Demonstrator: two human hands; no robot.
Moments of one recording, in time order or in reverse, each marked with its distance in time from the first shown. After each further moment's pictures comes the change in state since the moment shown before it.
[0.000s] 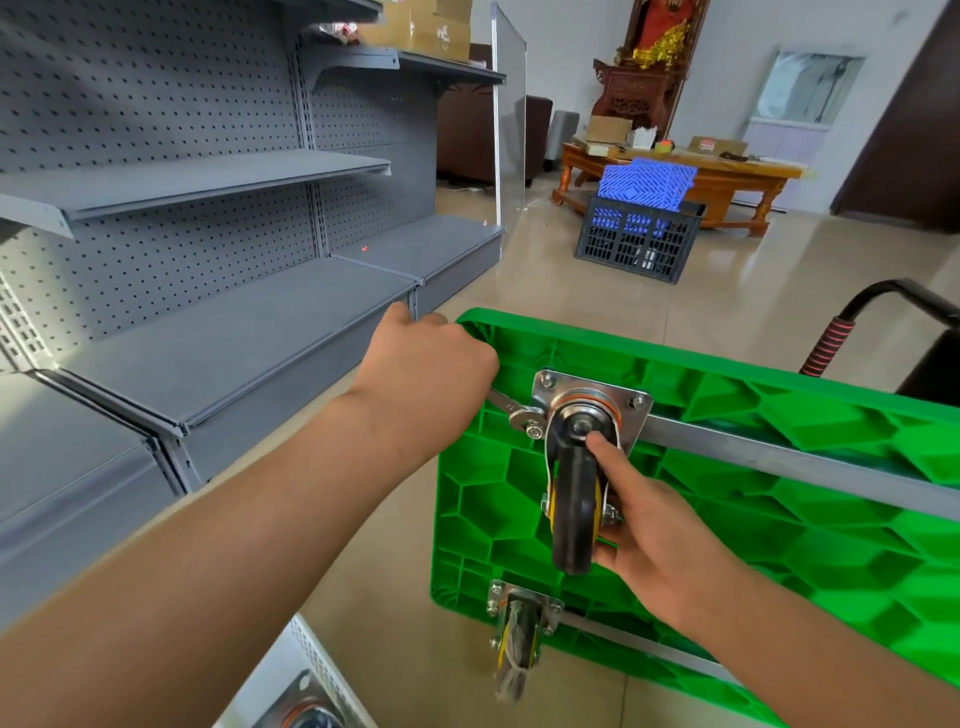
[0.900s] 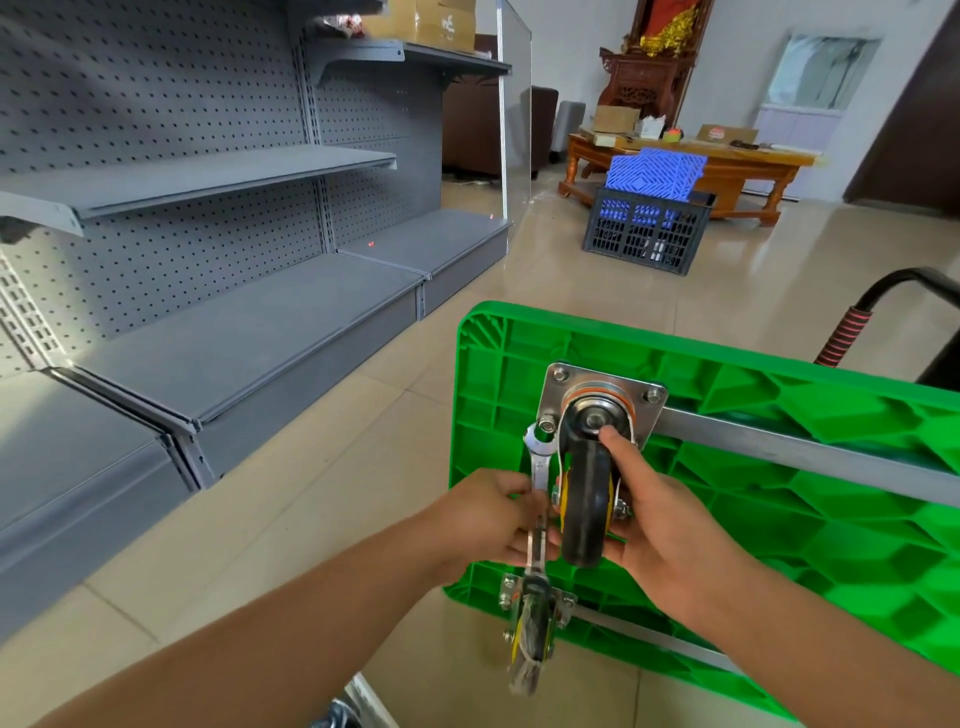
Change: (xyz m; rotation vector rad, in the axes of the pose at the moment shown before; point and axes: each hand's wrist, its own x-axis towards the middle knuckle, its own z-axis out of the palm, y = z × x) left_hand -0.047 0.075 0.087 -1.749 -0.696 -0.342; right_hand 0.002 0.005 0.005 -0.012 0.038 -0.038
